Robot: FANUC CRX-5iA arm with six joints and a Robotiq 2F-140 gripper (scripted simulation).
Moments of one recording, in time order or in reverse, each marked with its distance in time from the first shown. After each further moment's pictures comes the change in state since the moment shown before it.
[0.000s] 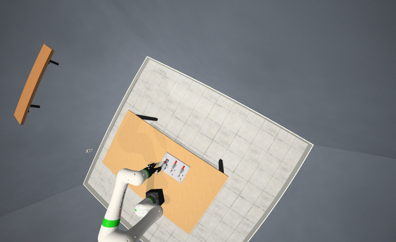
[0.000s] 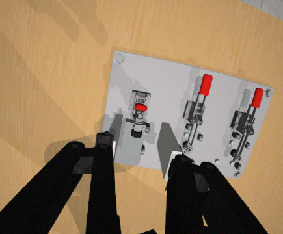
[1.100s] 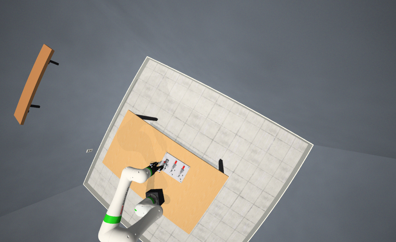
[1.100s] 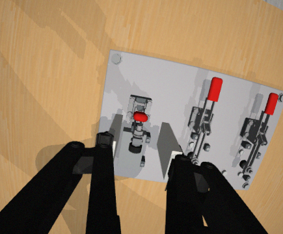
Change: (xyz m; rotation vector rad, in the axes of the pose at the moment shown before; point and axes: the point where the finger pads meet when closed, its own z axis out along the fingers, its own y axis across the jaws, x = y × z) arm 0.001 0.001 0.045 0.000 -0.001 0.000
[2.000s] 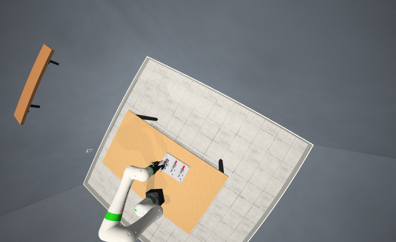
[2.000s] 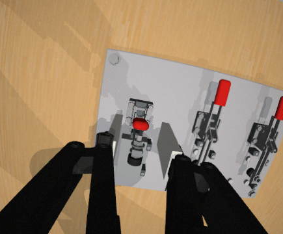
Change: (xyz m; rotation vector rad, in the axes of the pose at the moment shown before) arm 0.000 0.000 0.028 0.000 0.000 0.000
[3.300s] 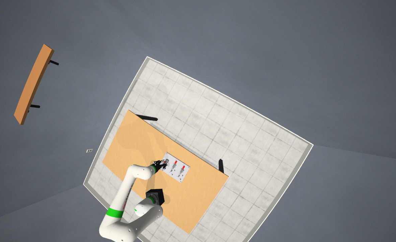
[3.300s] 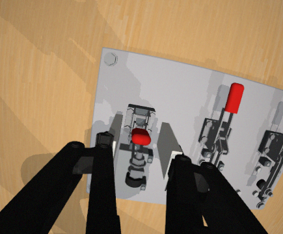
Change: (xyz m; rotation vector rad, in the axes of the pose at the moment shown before) arm 0.000 0.000 0.036 0.000 0.000 0.000
